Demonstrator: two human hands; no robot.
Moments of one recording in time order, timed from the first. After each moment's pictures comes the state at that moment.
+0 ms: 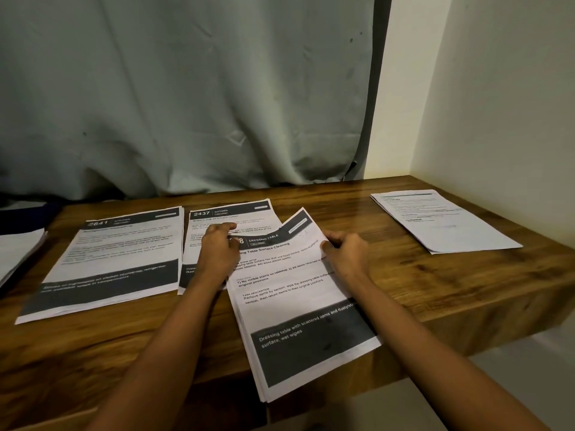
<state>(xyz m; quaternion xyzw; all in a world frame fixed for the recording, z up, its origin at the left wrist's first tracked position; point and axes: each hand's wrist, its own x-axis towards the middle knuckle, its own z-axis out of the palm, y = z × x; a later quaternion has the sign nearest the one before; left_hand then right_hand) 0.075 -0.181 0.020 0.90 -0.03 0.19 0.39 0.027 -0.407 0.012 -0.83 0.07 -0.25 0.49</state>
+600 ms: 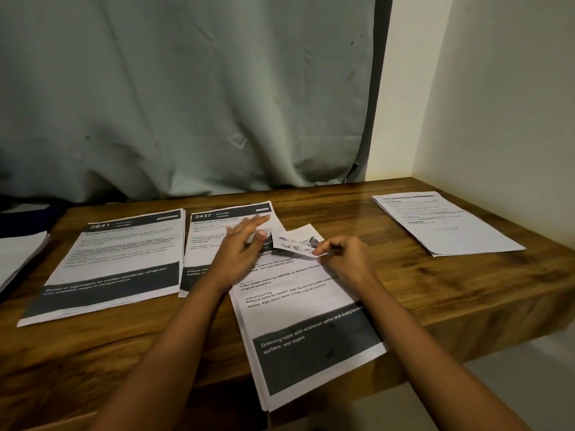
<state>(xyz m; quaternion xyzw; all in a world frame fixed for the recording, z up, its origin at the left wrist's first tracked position) 0.063 -0.191 0.021 0.86 -0.23 0.14 0.43 0.020 -0.414 0.012 -0.85 0.00 -0.19 0.49</state>
